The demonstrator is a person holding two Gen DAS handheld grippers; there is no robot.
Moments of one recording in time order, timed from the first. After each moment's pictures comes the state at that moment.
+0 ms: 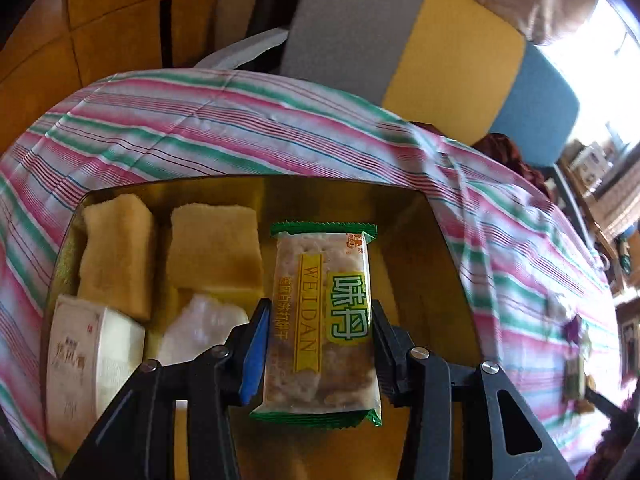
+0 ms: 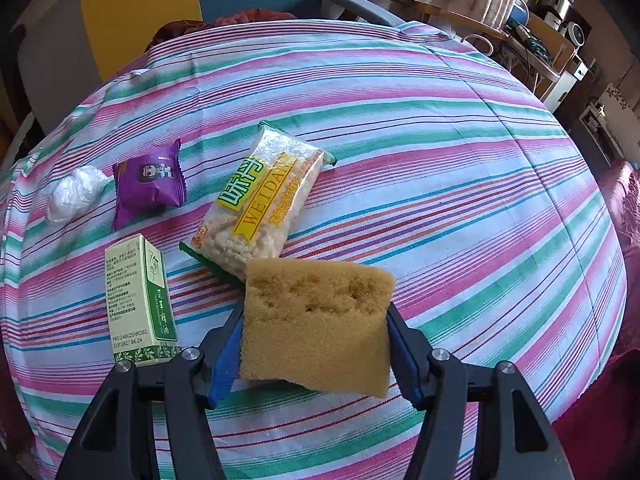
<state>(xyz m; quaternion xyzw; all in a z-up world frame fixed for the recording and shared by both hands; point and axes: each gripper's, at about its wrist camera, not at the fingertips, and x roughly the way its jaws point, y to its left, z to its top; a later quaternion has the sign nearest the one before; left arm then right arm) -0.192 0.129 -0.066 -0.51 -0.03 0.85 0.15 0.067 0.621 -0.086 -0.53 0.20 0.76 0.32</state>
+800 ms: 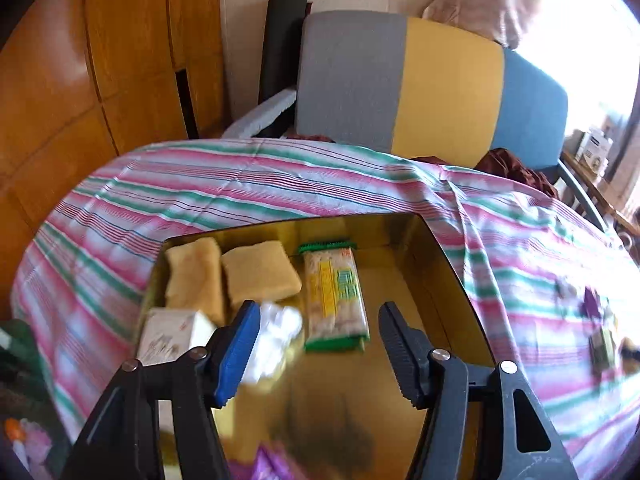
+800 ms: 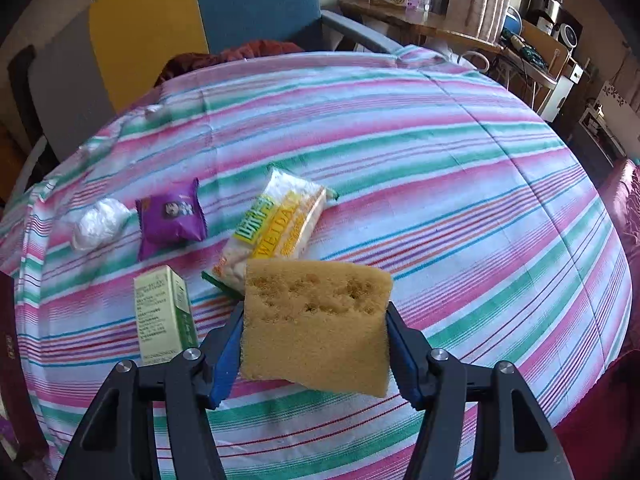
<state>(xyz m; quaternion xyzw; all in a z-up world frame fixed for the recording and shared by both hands) -0.120 0.112 -0.015 -0.40 0.04 0.91 0.12 0.067 0.620 -0.067 -0.47 0.20 0.80 0.32</state>
